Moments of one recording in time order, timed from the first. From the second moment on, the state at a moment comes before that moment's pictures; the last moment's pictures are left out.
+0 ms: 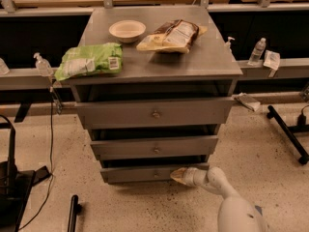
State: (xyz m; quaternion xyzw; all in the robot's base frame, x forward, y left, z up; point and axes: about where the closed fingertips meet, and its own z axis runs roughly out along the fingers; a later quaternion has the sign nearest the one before) arm 0.701 -0.136 0.143 -0.52 0.71 0.17 0.45
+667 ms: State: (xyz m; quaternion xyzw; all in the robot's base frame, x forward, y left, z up) arm 0.699 -0.137 0.144 -0.52 0.71 0.18 0.45
